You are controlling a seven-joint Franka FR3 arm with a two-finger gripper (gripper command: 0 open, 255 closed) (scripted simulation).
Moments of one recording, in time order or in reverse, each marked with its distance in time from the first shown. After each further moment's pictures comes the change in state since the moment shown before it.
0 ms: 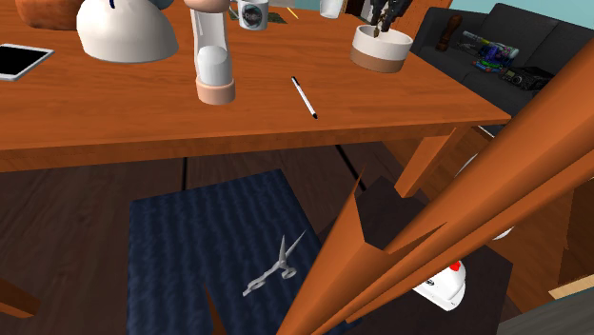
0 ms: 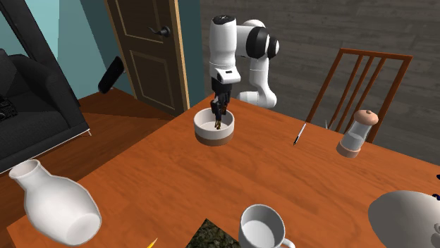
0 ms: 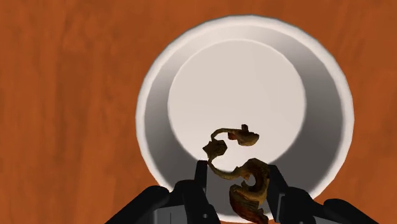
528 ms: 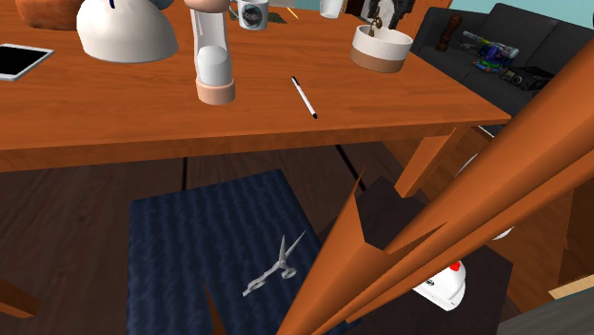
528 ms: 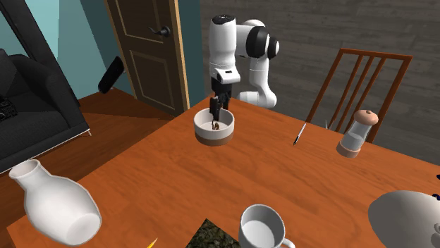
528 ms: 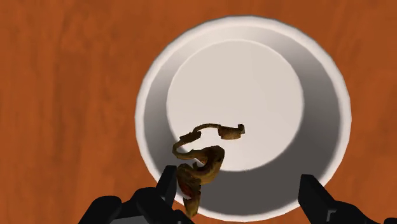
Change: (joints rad) arm 0.000 0.012 -0.002 0.018 0.003 -0.019 -0.003
